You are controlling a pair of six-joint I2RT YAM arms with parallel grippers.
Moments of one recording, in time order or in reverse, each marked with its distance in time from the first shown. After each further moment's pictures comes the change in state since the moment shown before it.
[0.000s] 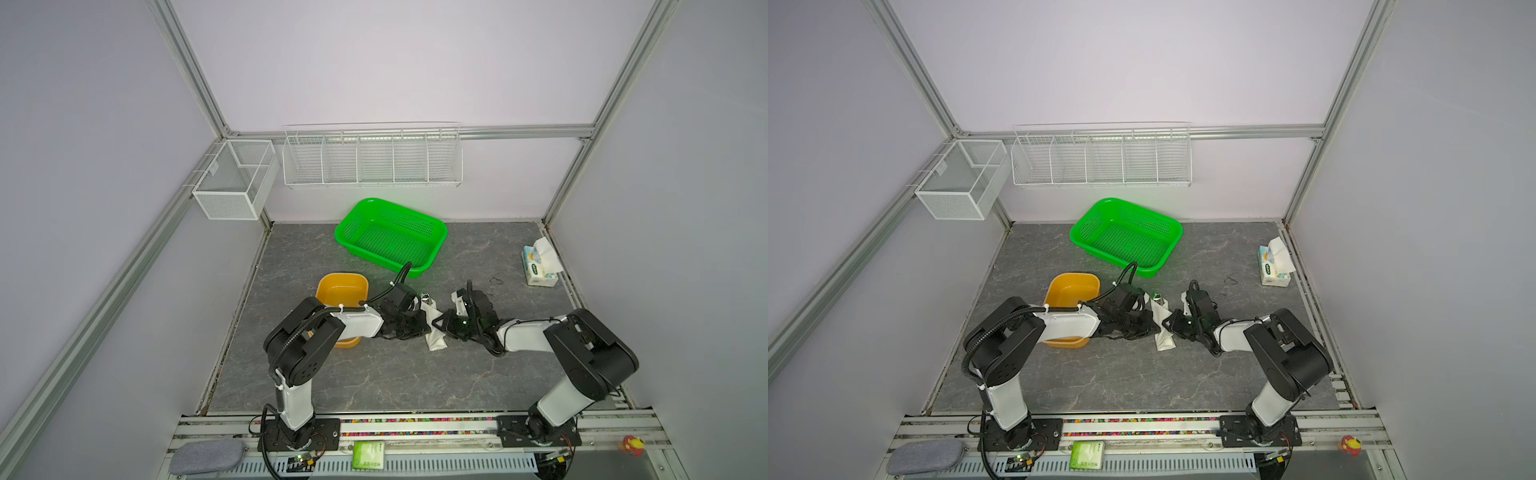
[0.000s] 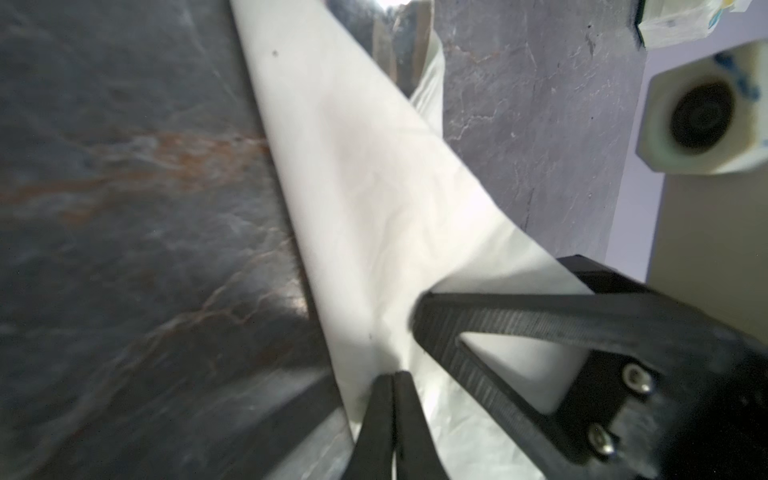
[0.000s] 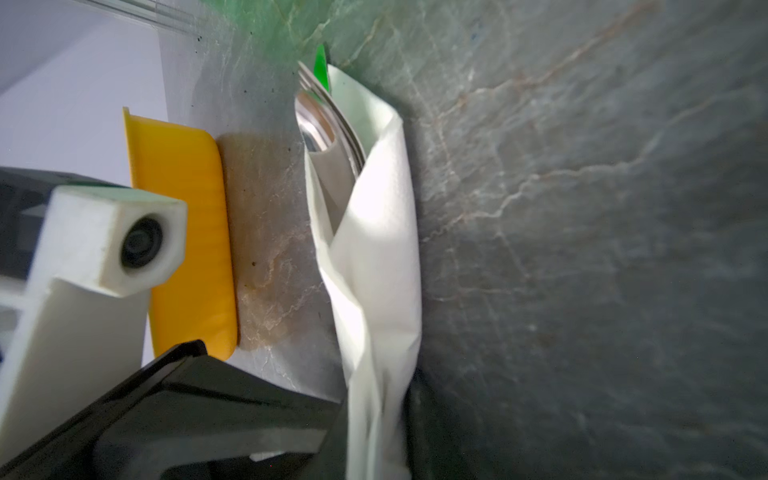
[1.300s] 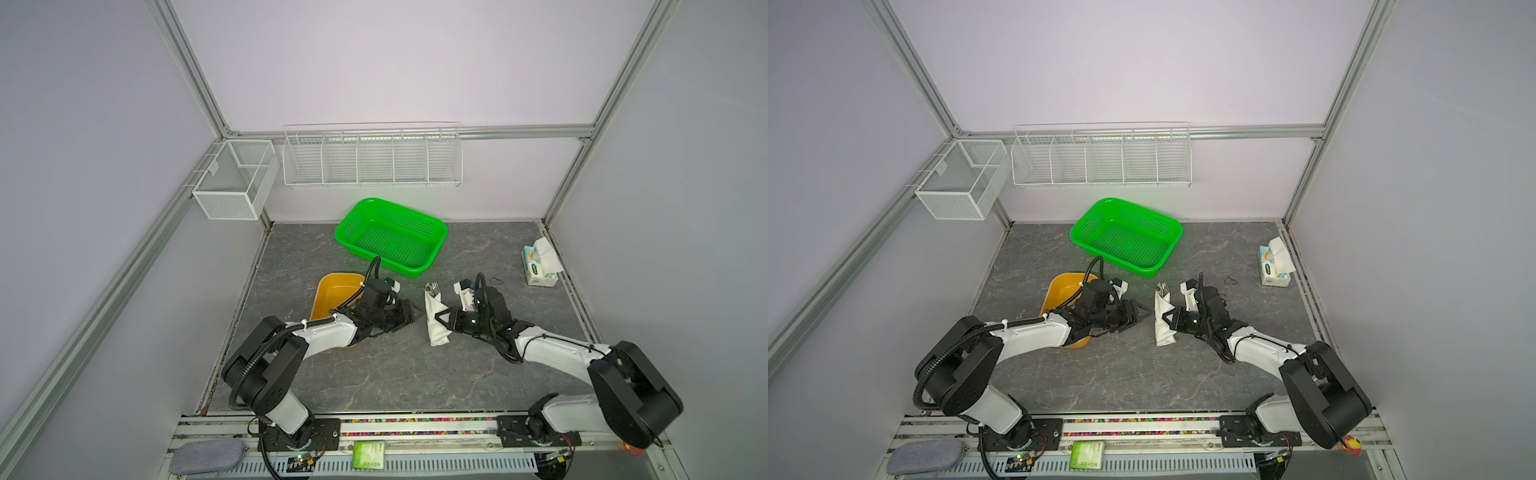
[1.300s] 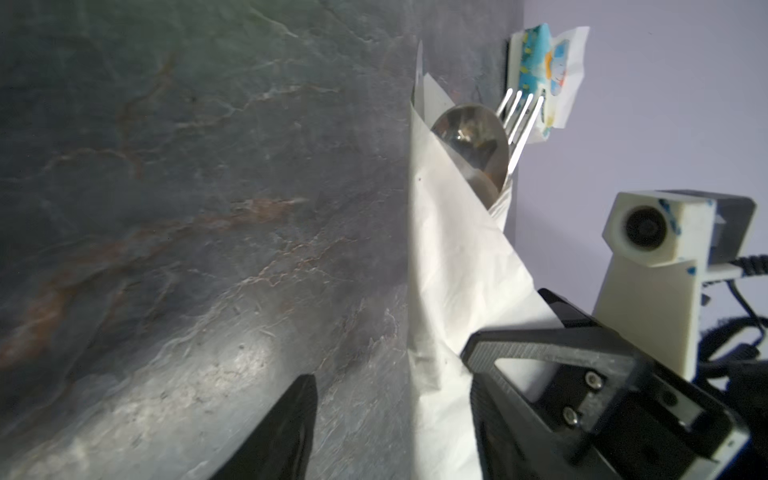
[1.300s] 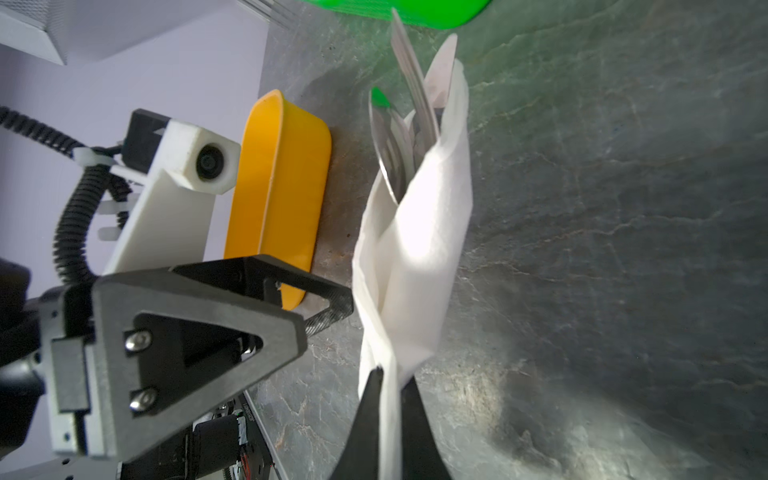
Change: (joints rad) left arm 0.124 -0.268 -0.212 0.233 0.055 -0.111; right arm 0.001 -0.311 -0.018 -0.115 -0.049 -0.161
